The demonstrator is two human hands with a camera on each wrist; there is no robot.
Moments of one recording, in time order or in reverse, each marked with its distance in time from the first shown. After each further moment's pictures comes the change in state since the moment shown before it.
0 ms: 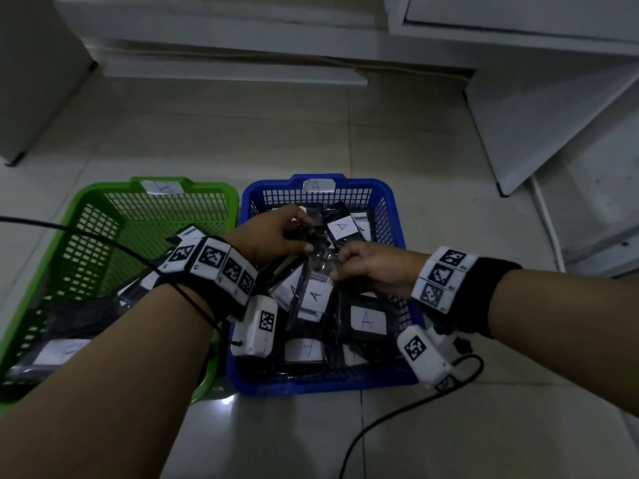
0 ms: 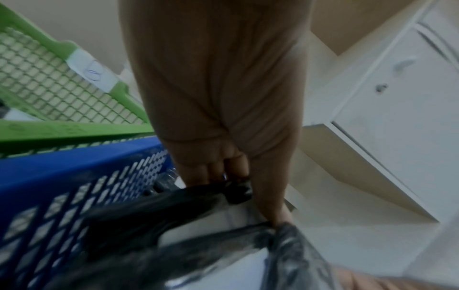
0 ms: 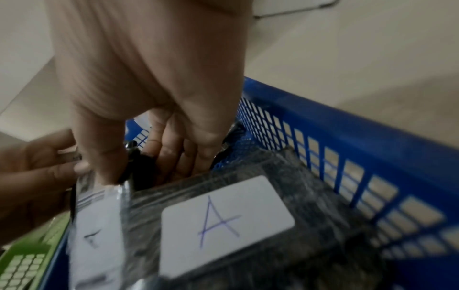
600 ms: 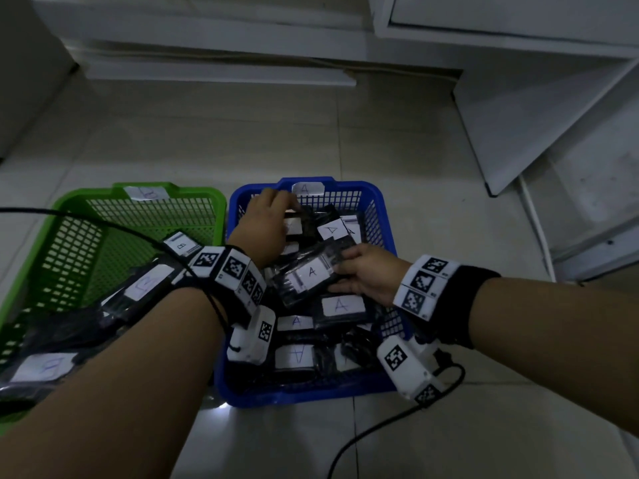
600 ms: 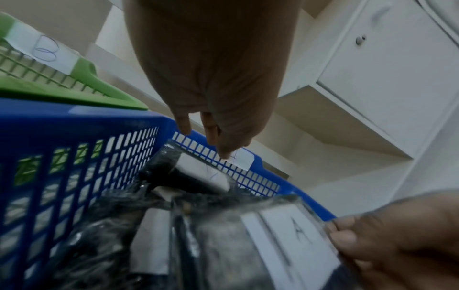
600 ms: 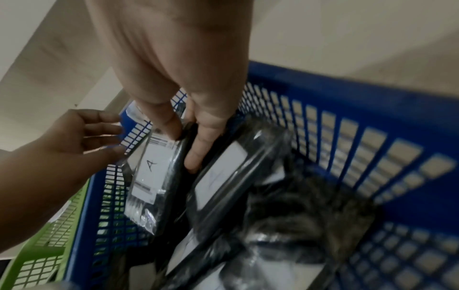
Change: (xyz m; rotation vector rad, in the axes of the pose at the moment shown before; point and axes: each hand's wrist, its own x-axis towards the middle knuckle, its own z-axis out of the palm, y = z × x) left_hand 0.029 -0.007 0.017 0.287 0.362 0.094; right_hand 0.006 0.006 0.006 0.373 0.201 0.051
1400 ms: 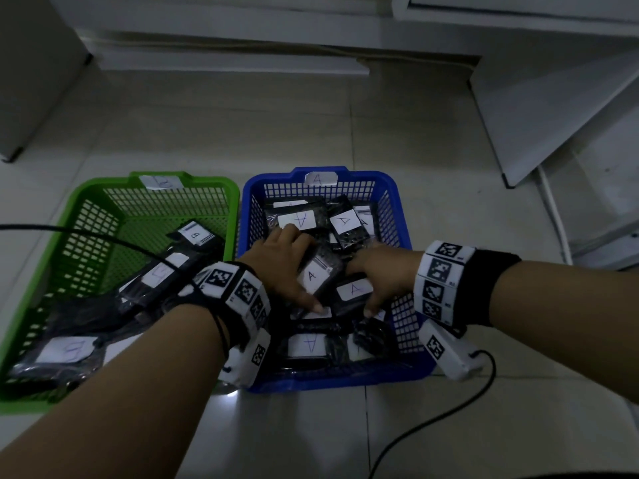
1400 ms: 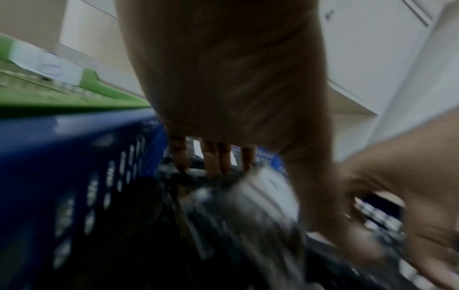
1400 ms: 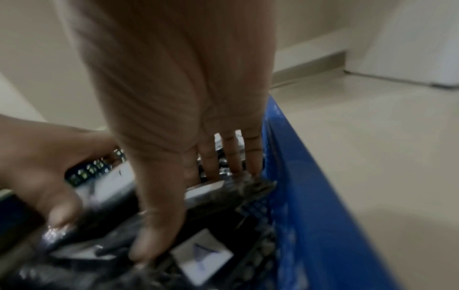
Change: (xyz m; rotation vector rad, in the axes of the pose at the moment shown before) left_hand -0.042 -0.004 0.012 0.314 -0.520 0.040; right_hand 0.010 -0.007 -0.015 -1.785 -0.321 -0.179
